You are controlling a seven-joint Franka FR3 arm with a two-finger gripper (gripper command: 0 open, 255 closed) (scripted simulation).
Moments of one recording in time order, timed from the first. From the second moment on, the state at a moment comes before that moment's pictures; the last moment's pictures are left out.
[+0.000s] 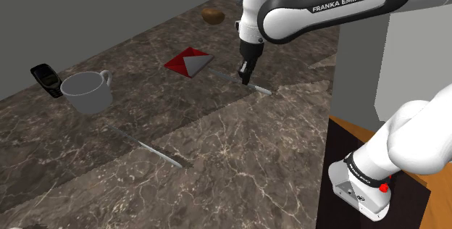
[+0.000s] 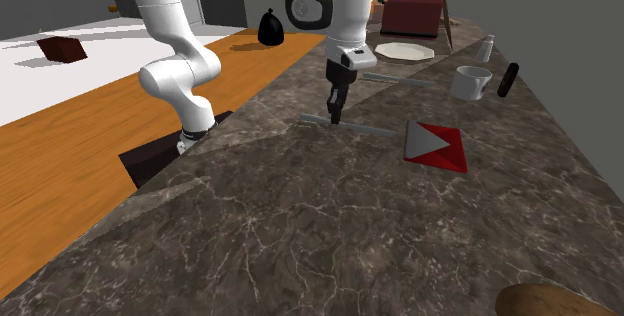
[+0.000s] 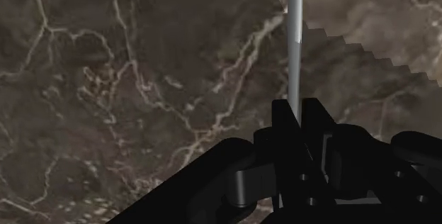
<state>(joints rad) 0.15 -0.07 0.23 -2.14 0.02 2.01 -0.04</state>
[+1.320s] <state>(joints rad) 0.15 -0.11 0.23 -2.00 0.03 1.84 -0.05</state>
